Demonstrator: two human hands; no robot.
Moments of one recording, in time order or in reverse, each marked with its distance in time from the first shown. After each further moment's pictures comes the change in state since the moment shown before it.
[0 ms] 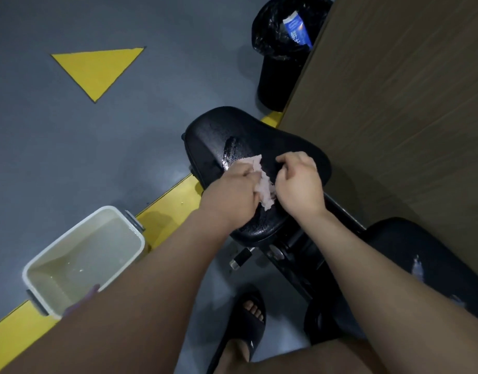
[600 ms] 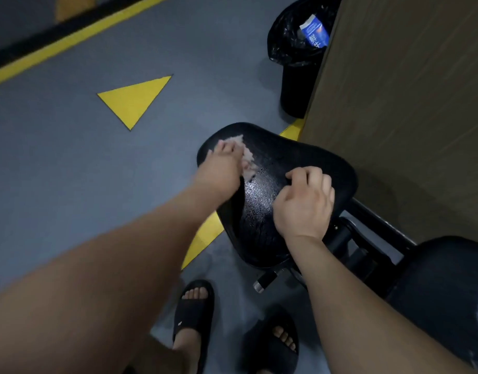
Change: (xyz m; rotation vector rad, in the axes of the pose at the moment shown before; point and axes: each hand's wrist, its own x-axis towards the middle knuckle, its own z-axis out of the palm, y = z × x) left_hand 0.092 -0.053 -0.029 0.330 -0.054 -0.231; right_hand 0.000 -0.006 0.044 -0.061 0.345 0.056
